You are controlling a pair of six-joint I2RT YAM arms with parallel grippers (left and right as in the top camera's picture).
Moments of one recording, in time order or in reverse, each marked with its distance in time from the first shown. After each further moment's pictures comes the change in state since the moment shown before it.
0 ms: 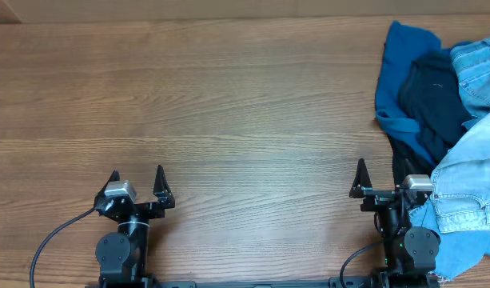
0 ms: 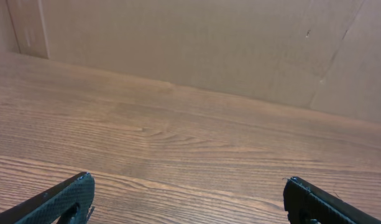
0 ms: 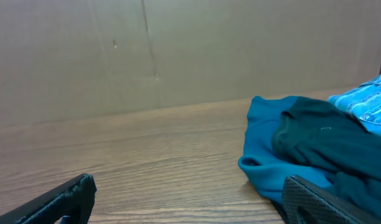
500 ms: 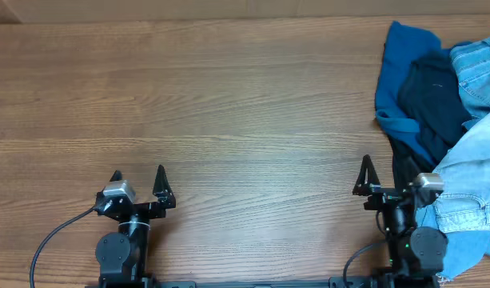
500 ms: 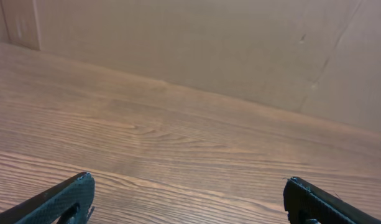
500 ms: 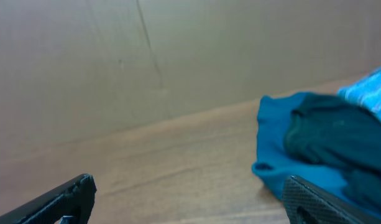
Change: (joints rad) left arm 0.000 0.000 0.000 0.001 0.019 -0.056; right arm 0.000 0.058 0.115 -0.056 0.005 0.135
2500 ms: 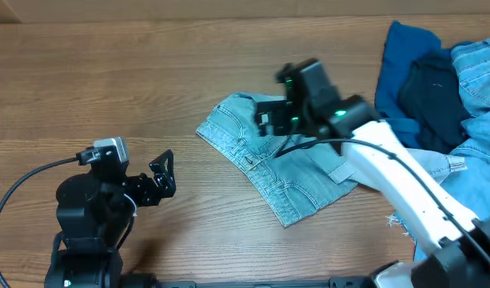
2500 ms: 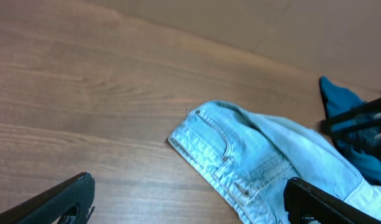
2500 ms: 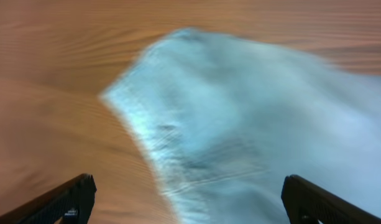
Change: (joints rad) left arm 0.001 0.598 0.758 -0.581 0.226 -0.053; right arm 0.463 1.527 1.253 -0.703 -0.114 0.112
